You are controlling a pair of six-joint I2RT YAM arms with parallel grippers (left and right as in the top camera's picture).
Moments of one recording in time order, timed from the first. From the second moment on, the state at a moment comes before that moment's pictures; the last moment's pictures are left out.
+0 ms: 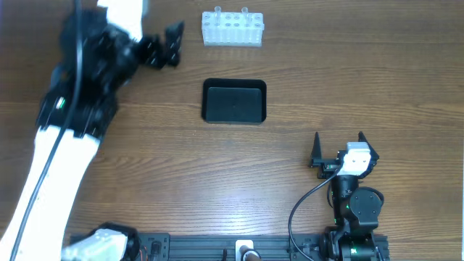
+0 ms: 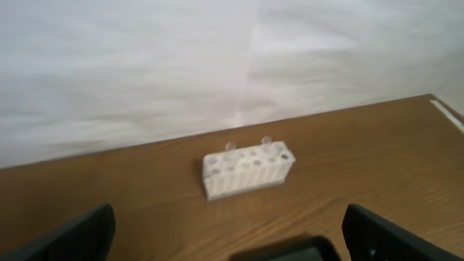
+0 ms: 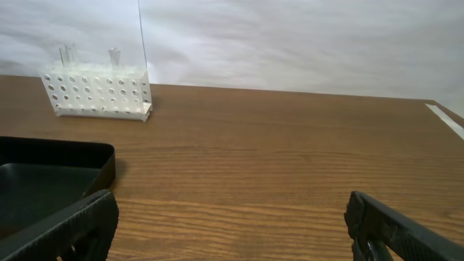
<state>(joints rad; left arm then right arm) -0.25 1.36 1.43 -0.45 0.12 -0.08 0.02 0.01 0.01 -0.07 0.04 -0.06</state>
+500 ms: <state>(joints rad) -0.35 1.88 1.72 -0.45 -0.01 -0.17 0.02 0.01 0.01 -0.07 0.04 -0.06</state>
